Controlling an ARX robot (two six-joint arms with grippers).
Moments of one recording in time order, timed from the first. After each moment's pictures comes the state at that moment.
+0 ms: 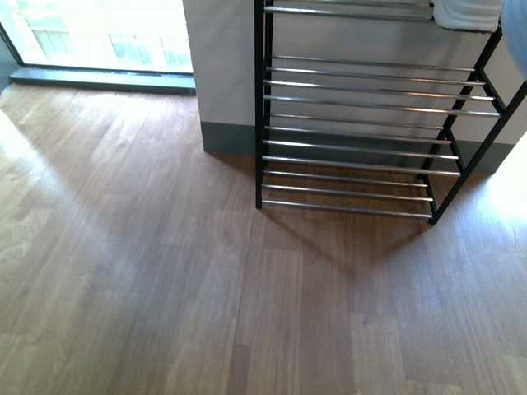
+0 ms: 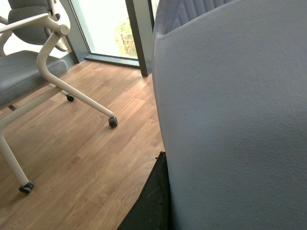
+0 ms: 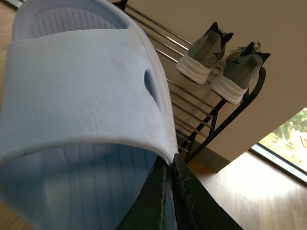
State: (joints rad) left arm -0.18 0.49 0.15 0.14 -0.61 0.02; right arm -0.36 0.70 0.26 0.27 -0.36 -0.51
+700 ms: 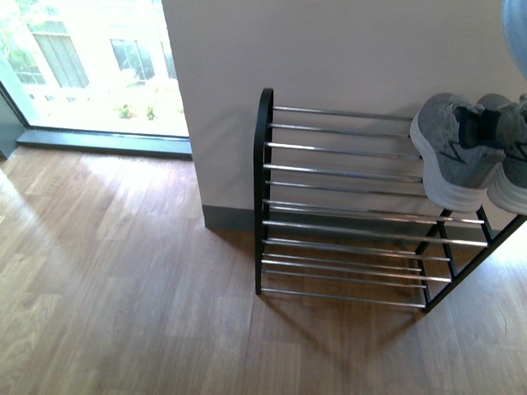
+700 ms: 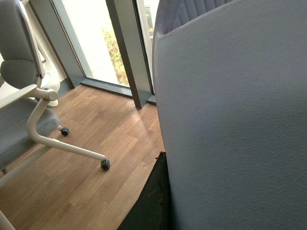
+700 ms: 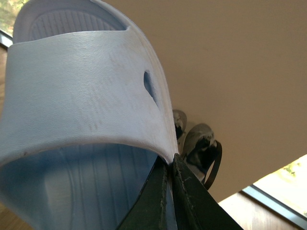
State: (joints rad) left arm -0.18 0.49 0.15 0.14 -0.61 0.02; right arm -0.36 0.70 0.26 0.27 -0.36 -0.51
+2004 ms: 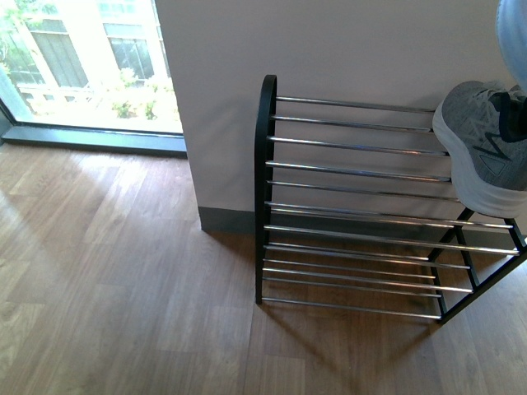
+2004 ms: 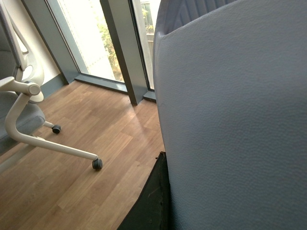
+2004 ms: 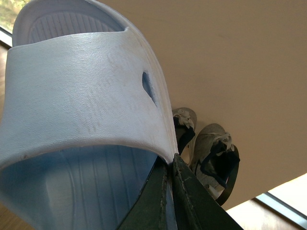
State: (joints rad) left arm -0.18 0.49 0.15 0.14 -0.61 0.02; right arm -0.36 0.70 0.26 0.27 -0.36 -0.51
